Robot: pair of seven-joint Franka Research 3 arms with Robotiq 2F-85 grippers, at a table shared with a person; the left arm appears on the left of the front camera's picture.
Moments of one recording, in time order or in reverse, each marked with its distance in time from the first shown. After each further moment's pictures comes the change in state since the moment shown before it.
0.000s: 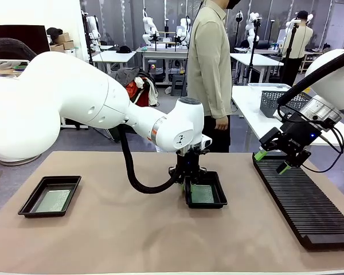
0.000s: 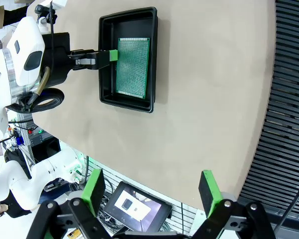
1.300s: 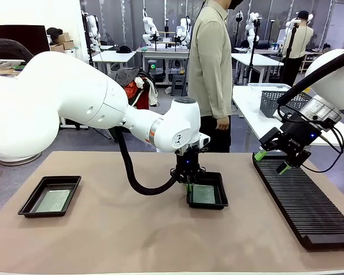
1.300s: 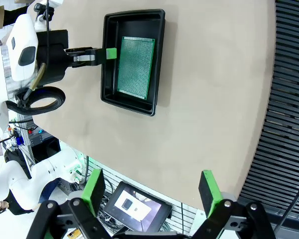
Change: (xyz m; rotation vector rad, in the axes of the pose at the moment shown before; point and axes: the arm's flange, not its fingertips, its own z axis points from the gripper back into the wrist) left arm 0.005 0.008 -0.001 -0.098 0.005 0.029; right arm 0.000 0.000 0.000 0.000 0.000 0.000
